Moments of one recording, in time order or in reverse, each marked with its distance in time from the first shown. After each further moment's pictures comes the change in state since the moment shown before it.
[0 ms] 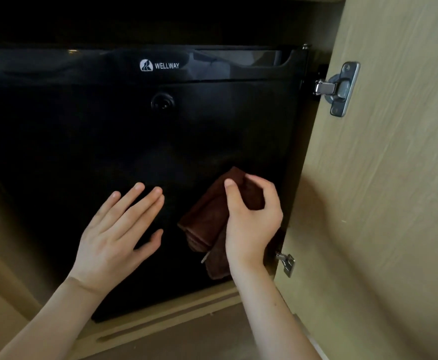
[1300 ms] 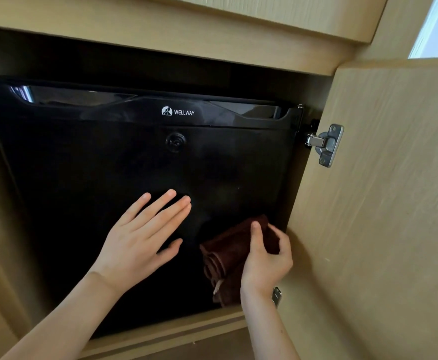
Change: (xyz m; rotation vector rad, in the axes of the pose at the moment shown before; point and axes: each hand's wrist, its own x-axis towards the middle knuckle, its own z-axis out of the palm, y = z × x) left_hand 0.046 0.017 0.002 0.061 -0.041 0.039; right_hand 0.017 0.007 -0.028 -0.024 0.165 0.215
